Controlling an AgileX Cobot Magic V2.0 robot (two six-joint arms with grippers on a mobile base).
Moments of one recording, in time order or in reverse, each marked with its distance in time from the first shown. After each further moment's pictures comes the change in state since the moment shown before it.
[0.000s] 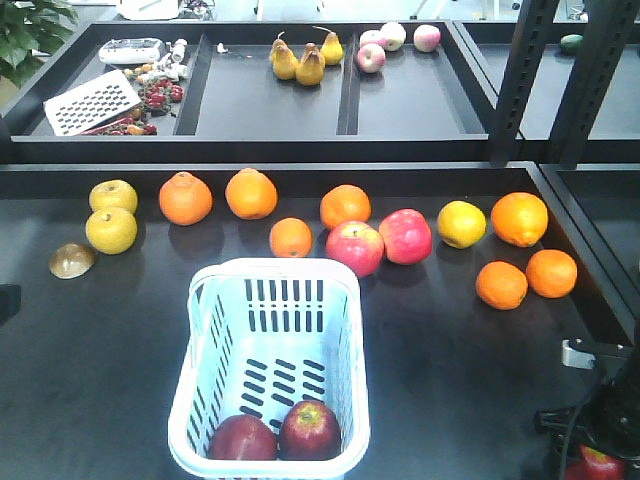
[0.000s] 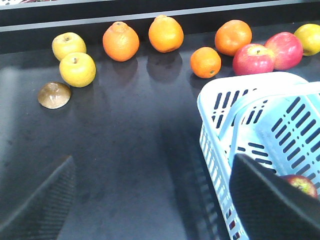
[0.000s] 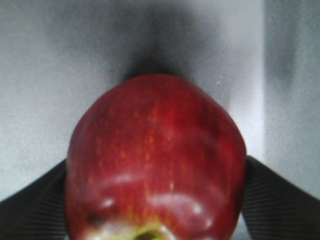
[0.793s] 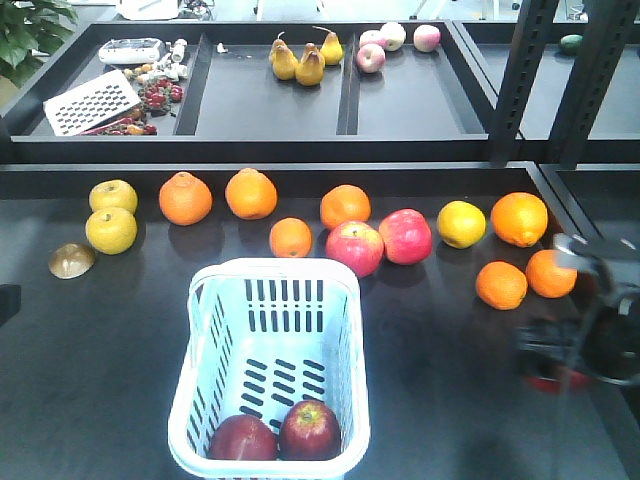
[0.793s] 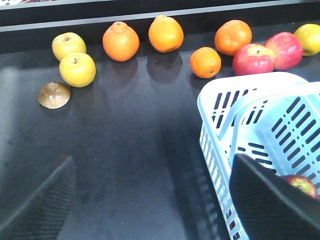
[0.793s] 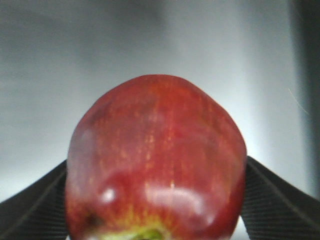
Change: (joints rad) left arm 0.000 0.000 0.000 0.000 0.000 0.000; right arm 0.266 -0.545 -0.041 0.111 0.117 0.032
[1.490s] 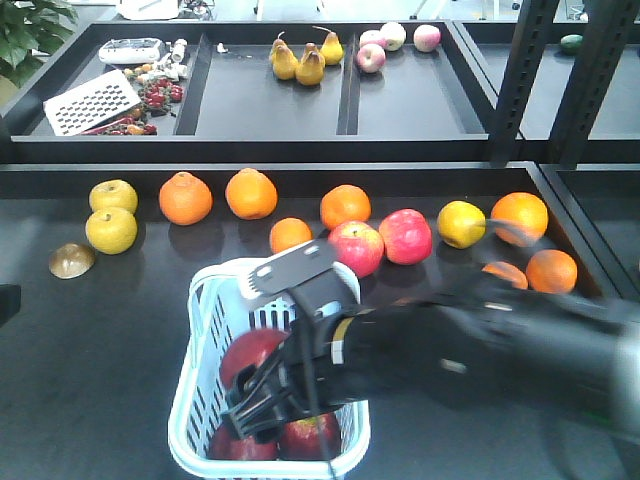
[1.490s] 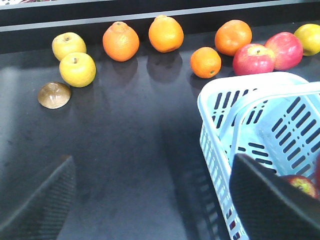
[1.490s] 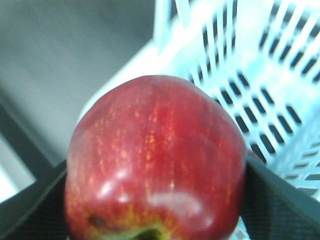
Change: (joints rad) left arm 0.000 0.000 0.000 0.000 0.000 0.000; right arm 0.729 0.268 -0.253 0.079 -0.250 -0.036
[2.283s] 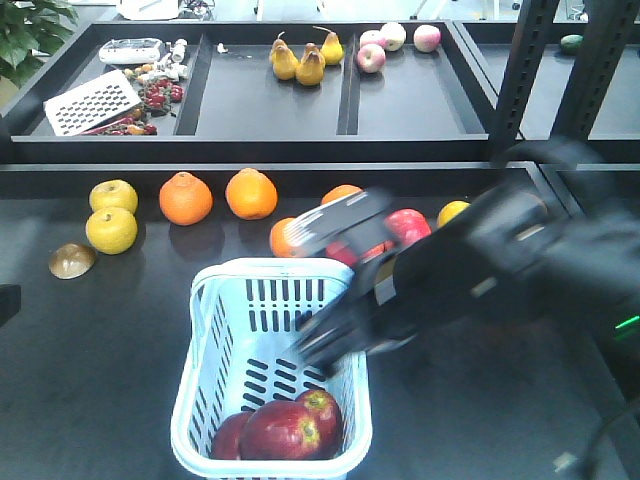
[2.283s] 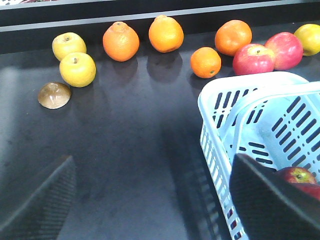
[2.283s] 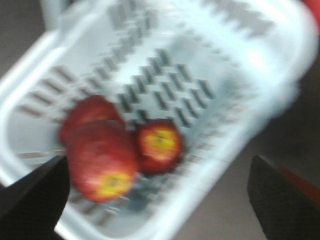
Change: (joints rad) left arm 0.000 0.000 0.000 0.000 0.000 0.000; right arm -0.152 -0.066 -0.100 -0.244 0.248 0.134
